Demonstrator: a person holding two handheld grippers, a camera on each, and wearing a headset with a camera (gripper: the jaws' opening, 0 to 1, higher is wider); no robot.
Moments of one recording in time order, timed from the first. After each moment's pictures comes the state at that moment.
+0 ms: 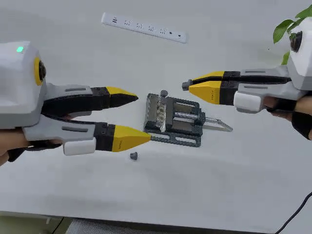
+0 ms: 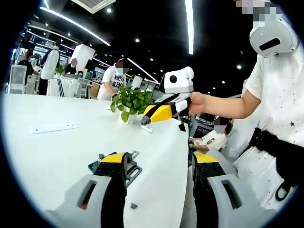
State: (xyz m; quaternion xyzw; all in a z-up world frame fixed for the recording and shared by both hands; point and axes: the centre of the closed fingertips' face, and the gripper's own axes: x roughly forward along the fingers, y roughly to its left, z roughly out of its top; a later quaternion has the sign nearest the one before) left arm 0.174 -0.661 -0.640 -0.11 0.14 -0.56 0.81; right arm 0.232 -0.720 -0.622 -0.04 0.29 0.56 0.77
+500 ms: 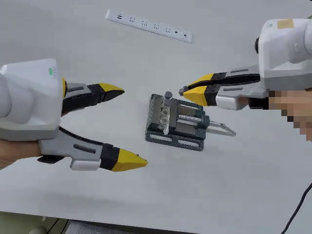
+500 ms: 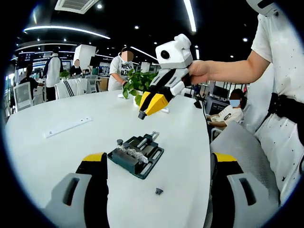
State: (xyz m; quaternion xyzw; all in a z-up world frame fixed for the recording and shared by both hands) left arm 0.190 -0.656 -0.688 0.00 0.16 -0.53 0.83; right arm 0.262 -0.714 -0.684 -0.21 0.35 0.54 0.74
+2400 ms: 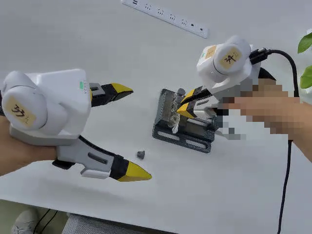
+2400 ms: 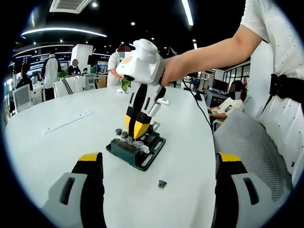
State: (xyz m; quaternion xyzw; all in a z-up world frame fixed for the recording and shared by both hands) left arm 0.188 -0.656 -0.716 0.02 0.17 -0.53 0.83; right arm 0.279 -0.714 -0.781 -0.37 0.44 0.53 0.62
